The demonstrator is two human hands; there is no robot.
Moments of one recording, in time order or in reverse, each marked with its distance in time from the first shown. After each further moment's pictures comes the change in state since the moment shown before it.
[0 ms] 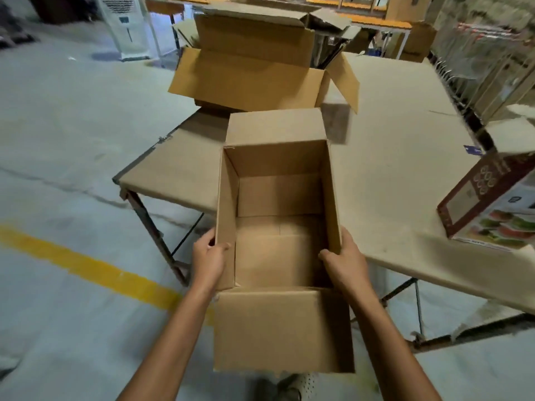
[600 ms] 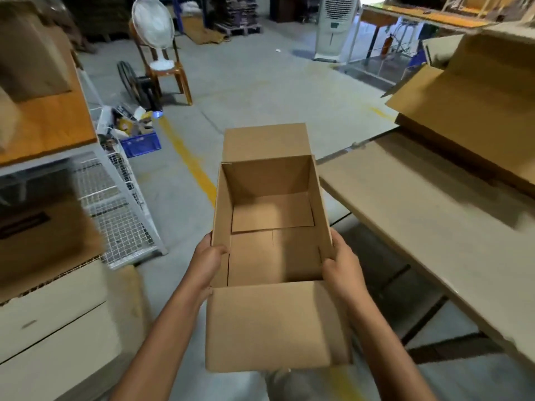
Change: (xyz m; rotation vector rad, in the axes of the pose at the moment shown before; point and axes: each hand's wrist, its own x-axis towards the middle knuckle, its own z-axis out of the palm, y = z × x) left_hand -0.037 -0.070 -0.327 -0.267 0.464 -0.281; right_hand -0.092 -0.164 0.270 -0.104 -0.586 -0.468
